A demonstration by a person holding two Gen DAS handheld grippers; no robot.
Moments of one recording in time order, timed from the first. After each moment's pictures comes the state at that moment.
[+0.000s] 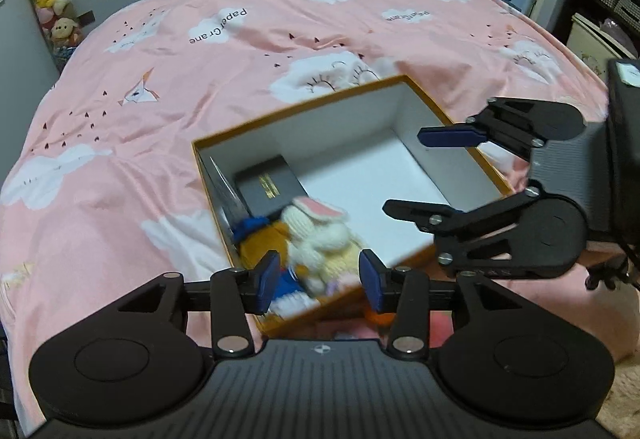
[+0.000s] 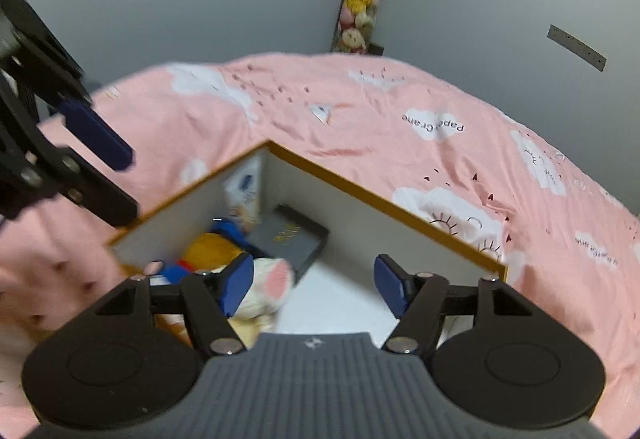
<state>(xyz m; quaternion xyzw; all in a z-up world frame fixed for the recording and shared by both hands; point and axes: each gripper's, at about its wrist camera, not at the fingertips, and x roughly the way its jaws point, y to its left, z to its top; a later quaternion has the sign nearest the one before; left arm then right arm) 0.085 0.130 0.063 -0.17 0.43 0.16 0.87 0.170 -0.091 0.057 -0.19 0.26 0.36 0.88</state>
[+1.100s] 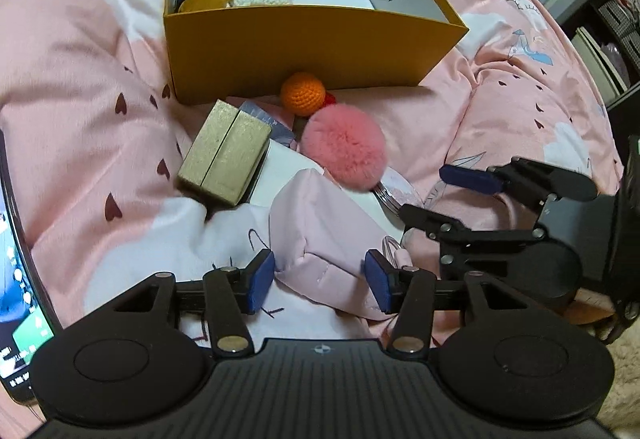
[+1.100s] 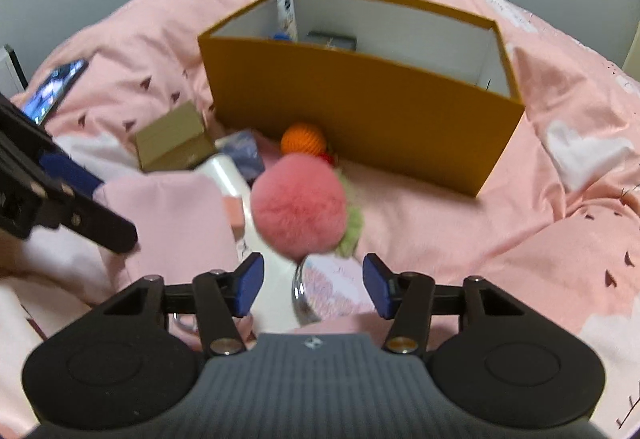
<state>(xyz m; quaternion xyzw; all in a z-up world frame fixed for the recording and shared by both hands) 0.009 0.031 -0.036 -0.35 0.46 0.13 0.80 0.056 -0.098 -0.054 -0.15 0.41 0.28 0.86</state>
